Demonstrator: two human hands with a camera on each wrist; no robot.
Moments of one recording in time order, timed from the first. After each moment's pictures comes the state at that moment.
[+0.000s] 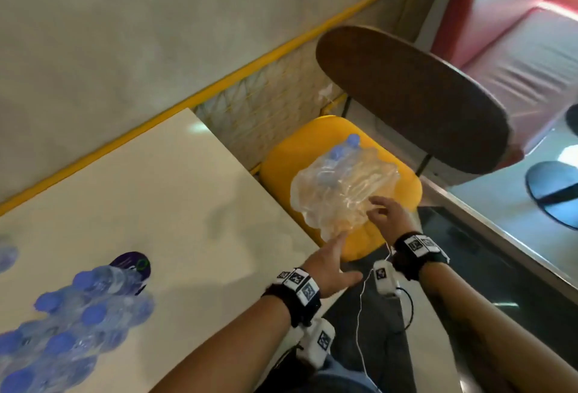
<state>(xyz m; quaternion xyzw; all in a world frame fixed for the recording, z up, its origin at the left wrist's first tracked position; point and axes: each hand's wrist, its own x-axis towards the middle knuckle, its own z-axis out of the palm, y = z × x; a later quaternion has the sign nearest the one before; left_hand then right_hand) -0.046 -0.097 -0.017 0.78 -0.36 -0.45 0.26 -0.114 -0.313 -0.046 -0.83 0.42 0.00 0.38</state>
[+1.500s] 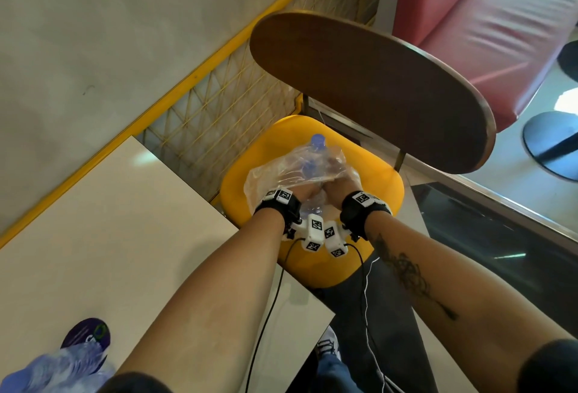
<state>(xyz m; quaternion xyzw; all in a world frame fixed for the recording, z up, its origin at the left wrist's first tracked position) 0.086 -0.290 -0.031 0.83 -0.16 -0.47 0.25 -0.005 -0.396 -0.090 -0.73 0.48 0.08 0.48</state>
